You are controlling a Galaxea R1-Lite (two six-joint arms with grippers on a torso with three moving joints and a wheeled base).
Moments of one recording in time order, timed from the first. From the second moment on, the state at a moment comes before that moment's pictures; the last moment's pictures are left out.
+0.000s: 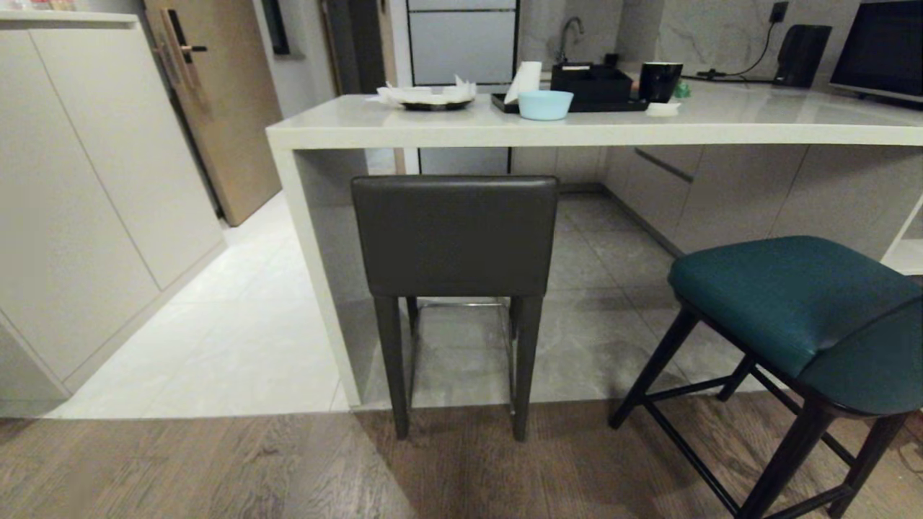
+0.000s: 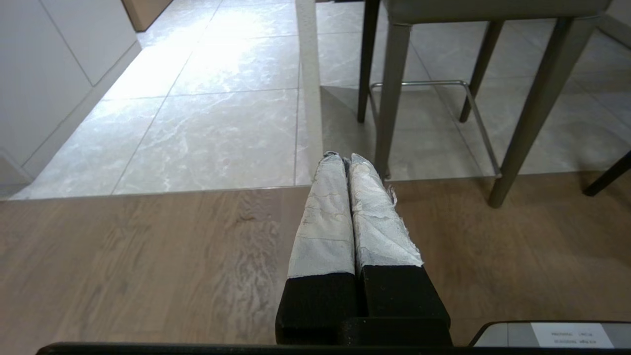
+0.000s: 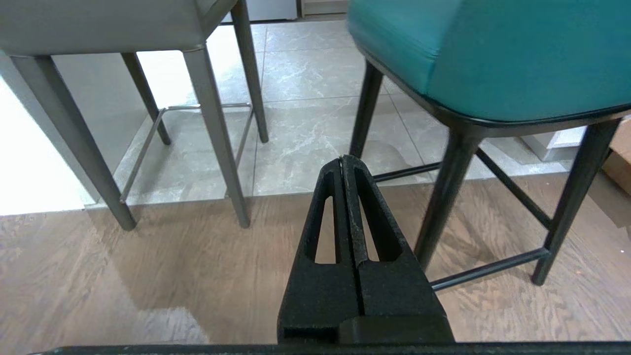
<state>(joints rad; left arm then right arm) 0.00 0.00 -0.02 0.05 -0.02 0.06 0.00 0.00 0.00 0.00 0.00 0.00</state>
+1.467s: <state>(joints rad) 0.00 0.00 -0.02 0.06 -0.02 0.06 0.00 0.00 0.00 0.00 0.00 0.00</state>
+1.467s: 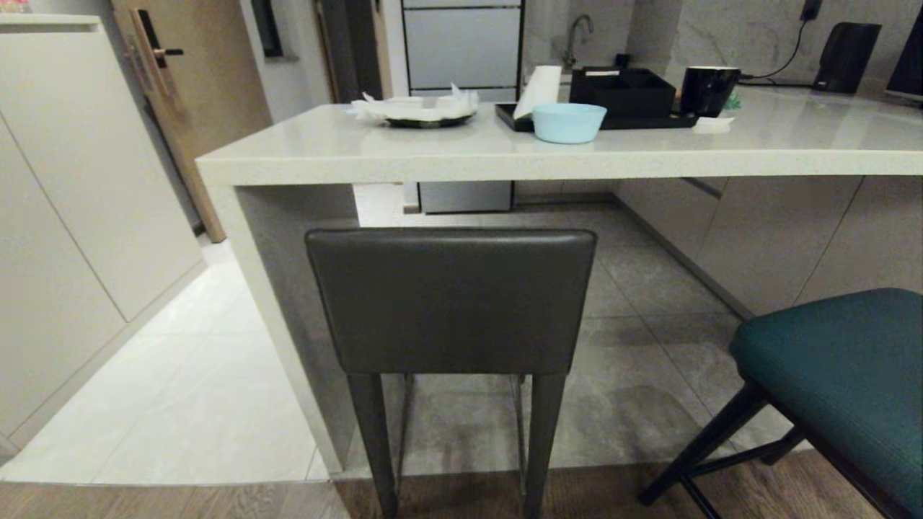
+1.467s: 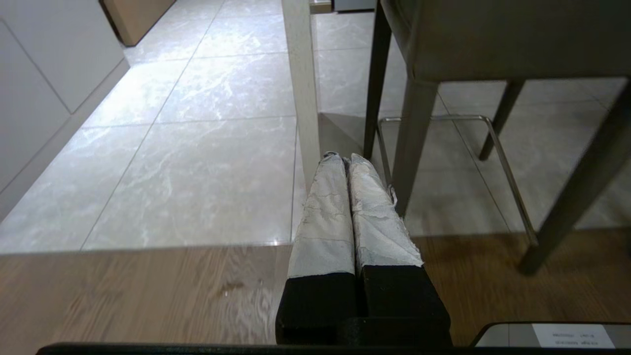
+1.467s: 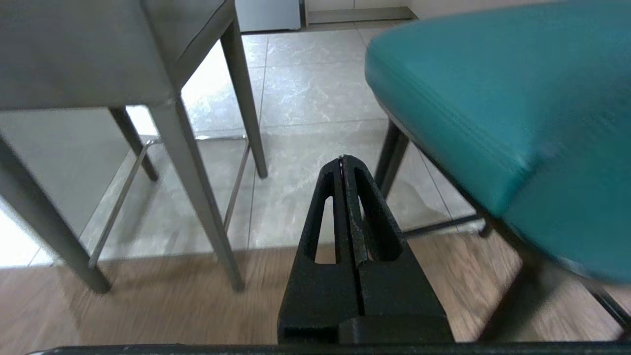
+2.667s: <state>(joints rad) 0.00 0.00 -0.02 0.05 0.00 0.00 0.00 0.00 0.00 0.00 0.00 -0.02</state>
